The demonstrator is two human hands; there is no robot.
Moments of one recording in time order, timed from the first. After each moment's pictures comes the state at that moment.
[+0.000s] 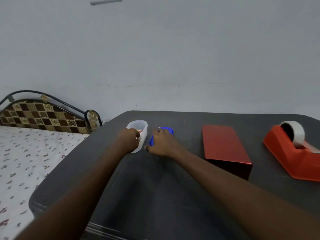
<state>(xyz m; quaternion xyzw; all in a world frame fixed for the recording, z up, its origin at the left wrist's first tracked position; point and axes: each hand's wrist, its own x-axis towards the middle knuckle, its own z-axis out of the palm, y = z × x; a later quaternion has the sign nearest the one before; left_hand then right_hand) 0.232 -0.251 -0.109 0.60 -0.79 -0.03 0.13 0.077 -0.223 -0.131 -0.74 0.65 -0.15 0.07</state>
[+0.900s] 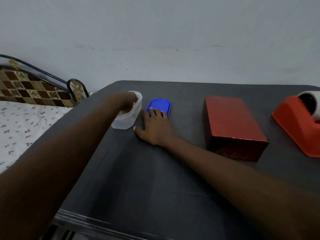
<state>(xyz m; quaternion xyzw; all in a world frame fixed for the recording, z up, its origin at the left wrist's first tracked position) 0.209 -0.356 -0.112 0.61 -0.78 -0.13 -0.06 0.090 -0.250 -0.195 -0.75 0.64 -0.17 -0.03</state>
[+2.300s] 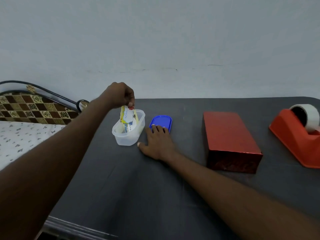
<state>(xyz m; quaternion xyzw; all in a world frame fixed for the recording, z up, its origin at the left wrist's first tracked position) 0.243 -0.329 -0.028 0.48 -0.86 0.01 0.16 0.090 -0.245 -0.187 -0.74 0.65 -0.16 -0.01</state>
